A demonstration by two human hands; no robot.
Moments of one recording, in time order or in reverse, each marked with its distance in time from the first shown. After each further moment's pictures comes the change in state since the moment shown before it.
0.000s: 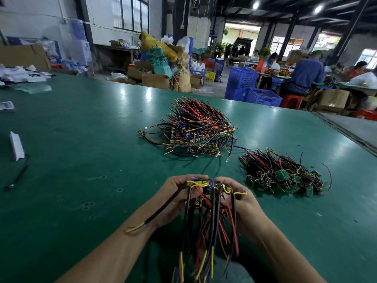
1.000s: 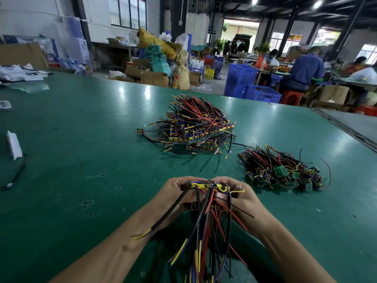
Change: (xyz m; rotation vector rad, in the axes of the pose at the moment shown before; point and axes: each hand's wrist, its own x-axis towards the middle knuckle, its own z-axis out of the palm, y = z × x) left_hand 0.003 -0.012 -0.003 0.007 0.028 -0.054; right_hand 0.000 -0.005 -0.007 -0.240 0.013 0.015
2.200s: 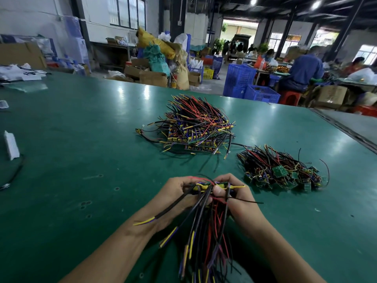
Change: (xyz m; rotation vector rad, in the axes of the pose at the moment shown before) left_hand -0.001 0.001 0.007 0.356 0.030 0.082; right_hand 0.001 0.009 0.007 -0.132 0.142 -0.099
